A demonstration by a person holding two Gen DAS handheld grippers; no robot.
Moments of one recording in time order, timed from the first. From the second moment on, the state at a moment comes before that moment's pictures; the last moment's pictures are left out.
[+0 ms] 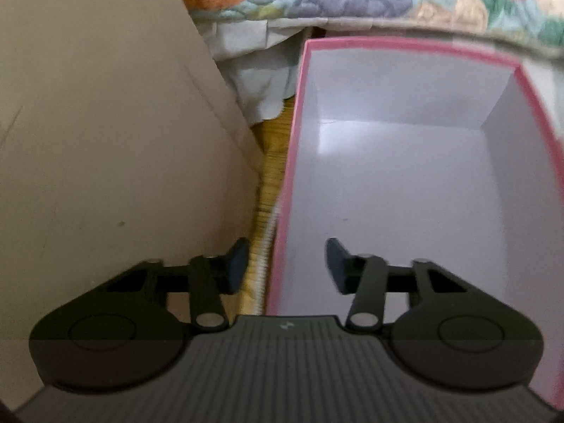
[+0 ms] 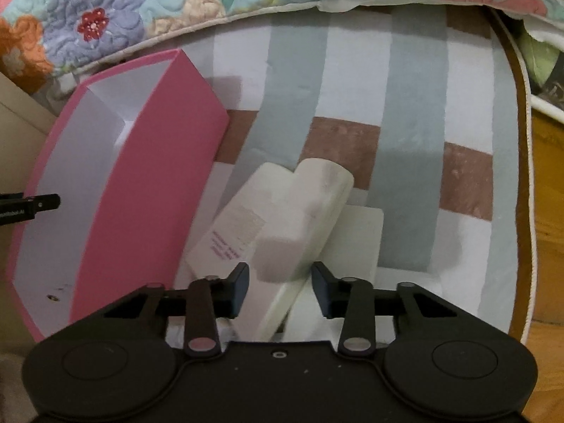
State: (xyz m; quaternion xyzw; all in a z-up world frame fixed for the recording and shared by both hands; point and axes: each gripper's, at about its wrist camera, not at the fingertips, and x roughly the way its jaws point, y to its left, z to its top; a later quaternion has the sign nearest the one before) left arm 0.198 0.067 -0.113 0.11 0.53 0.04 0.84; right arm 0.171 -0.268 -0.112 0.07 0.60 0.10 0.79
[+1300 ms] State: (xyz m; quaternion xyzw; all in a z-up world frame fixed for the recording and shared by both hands) left arm 0.197 0.113 -0.134 -0.04 0.58 0.02 0.82; right arm 0.183 -0.249 -0.093 0.06 0.56 0.08 0.82
